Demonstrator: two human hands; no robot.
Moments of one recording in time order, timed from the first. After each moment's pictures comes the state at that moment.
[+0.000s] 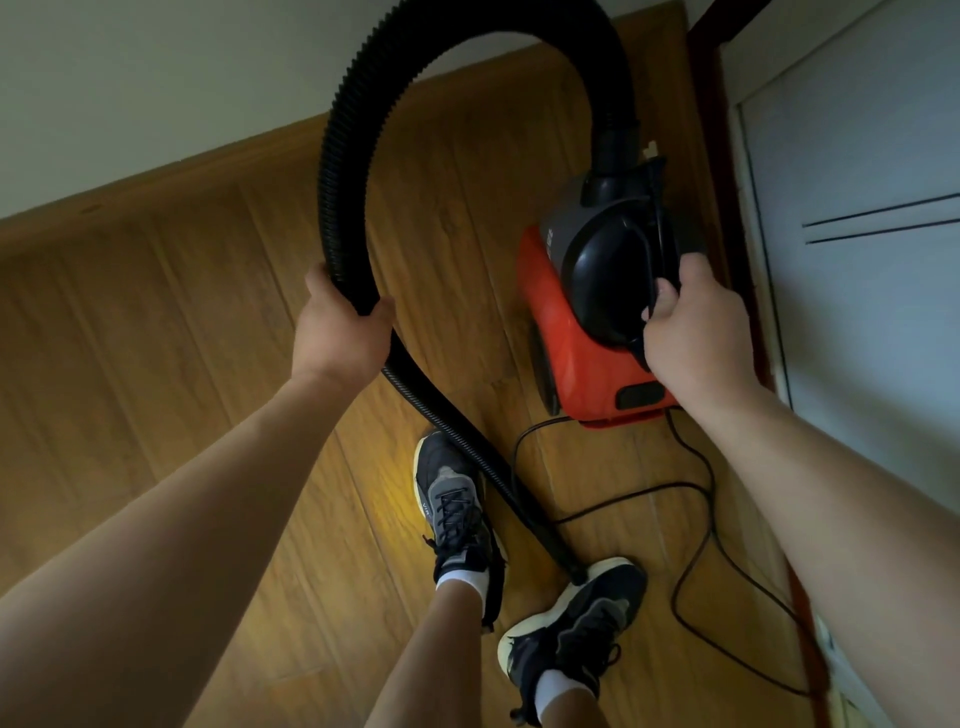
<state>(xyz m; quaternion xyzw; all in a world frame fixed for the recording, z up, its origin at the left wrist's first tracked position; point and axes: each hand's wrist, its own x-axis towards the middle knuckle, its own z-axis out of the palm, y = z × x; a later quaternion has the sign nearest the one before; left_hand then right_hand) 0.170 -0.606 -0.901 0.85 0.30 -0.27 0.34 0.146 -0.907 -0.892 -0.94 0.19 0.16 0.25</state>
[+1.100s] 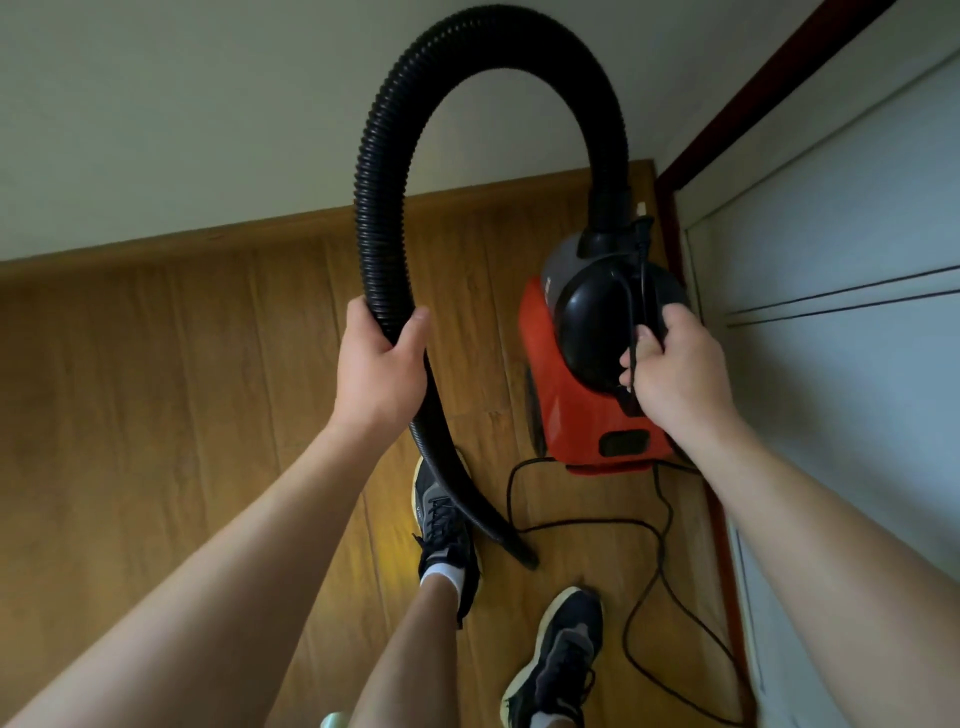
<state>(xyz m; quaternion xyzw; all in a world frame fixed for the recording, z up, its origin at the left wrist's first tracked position) 0.128 -0.641 -0.724 0.76 0.33 -0.13 0.54 0.144 -0.892 -0.756 -0.87 0.23 0.19 0.41</state>
